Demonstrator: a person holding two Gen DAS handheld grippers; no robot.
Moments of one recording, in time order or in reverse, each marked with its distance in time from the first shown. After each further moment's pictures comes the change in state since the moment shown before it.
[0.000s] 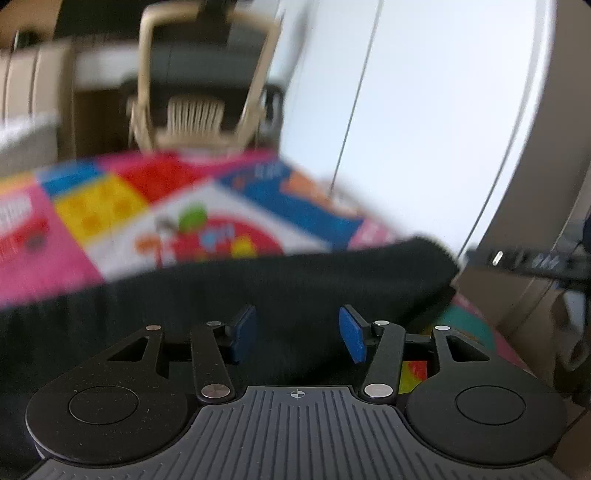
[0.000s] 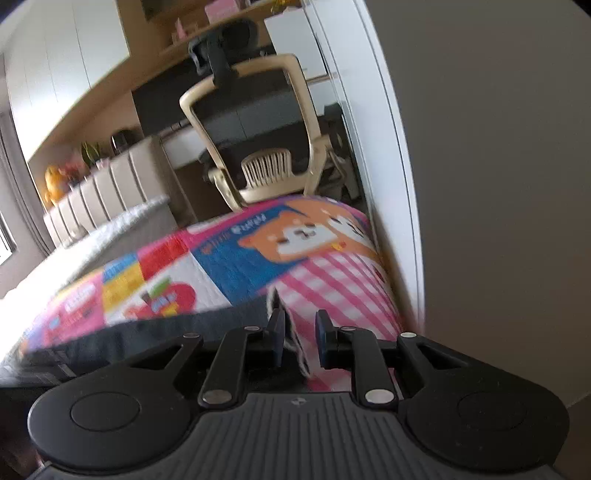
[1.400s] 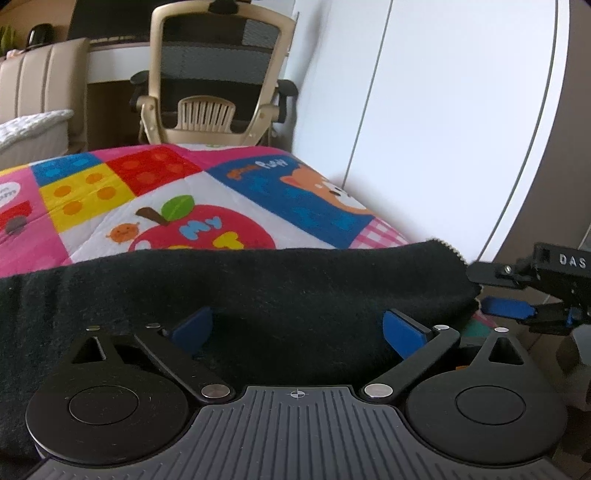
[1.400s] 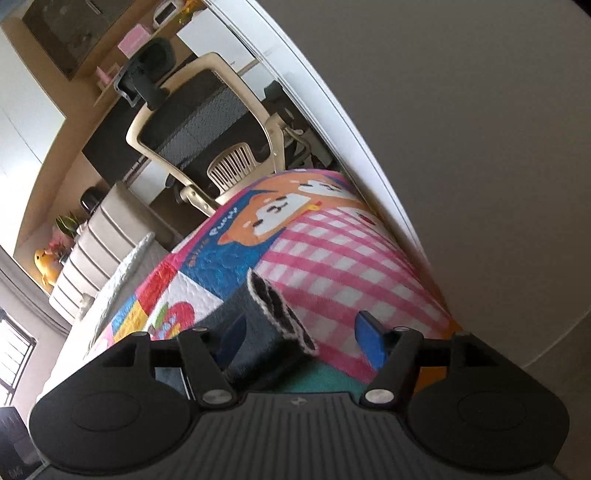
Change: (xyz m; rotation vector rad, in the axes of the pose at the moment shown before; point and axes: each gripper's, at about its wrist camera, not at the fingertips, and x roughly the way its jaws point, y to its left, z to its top) left arm 0.034 -0.029 -0.007 0.005 -0.080 0.065; right arm 0.025 -0.029 -0.024 0.332 0.042 -0.014
